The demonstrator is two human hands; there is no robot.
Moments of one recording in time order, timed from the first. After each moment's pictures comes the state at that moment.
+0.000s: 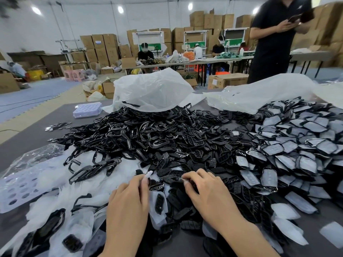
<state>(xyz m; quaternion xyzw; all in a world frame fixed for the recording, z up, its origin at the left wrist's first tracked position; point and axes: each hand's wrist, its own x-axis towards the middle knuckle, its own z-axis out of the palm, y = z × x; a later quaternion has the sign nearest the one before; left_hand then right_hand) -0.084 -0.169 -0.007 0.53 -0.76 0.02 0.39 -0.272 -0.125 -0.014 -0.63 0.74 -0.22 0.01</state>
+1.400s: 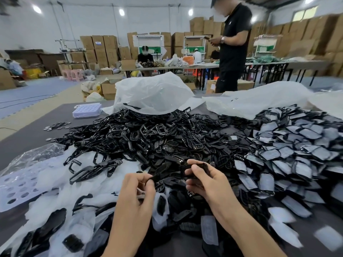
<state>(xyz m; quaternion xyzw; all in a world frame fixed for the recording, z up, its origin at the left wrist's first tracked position) -0.081 -0.174 -0.013 0.41 -0.71 -0.28 0.50 -0.269 -0.128 0.013 -0.31 0.50 -0.68 0.44</state>
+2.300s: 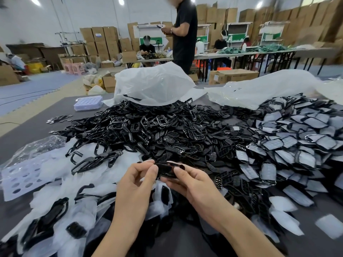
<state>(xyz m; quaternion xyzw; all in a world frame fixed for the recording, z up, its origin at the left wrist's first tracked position) -0.085 -0.169 0.003 0.39 -0.58 -0.48 0.53 -0.235 -0.132 -0.003 -0.36 0.38 -0.63 0.57</state>
